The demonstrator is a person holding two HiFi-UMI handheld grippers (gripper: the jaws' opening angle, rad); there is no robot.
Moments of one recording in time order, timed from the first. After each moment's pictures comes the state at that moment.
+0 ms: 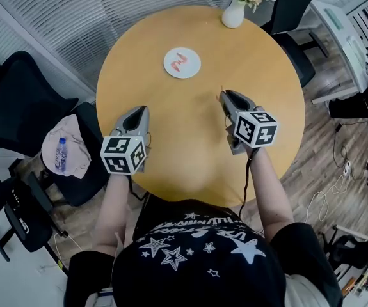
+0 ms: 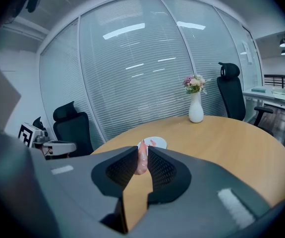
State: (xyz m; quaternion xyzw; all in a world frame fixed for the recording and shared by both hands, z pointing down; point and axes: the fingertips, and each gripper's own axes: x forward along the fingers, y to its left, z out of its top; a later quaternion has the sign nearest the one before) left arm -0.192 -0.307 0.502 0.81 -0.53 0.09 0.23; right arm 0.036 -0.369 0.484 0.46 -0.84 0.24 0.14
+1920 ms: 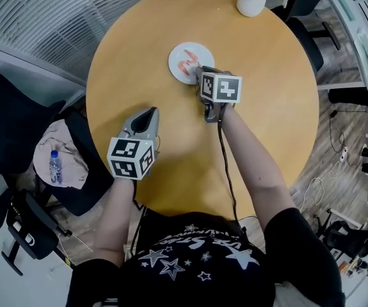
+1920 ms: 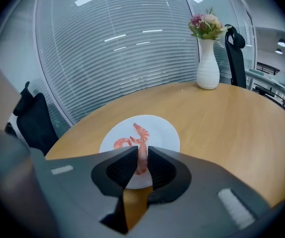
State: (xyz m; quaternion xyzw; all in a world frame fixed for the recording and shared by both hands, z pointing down) left arm -0.196 -0.388 0.597 0.82 -0.47 0.12 0.30; right arm -0.058 -0.530 0.657 0.50 -0.75 0.34 0.27
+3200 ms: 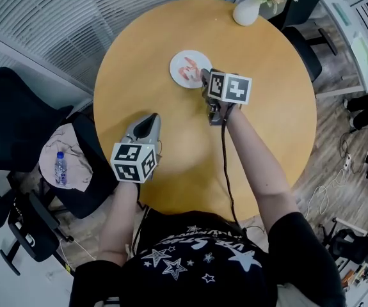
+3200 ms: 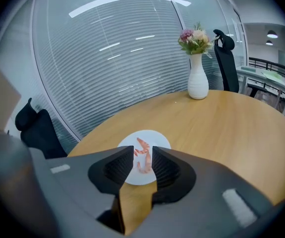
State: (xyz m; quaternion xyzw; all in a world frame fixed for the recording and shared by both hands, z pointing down) left arm -0.196 -0.367 0.574 0.81 -0.49 0.11 0.29; right arm -0.042 -0.520 0.599 0.52 -0.75 0.35 0.22
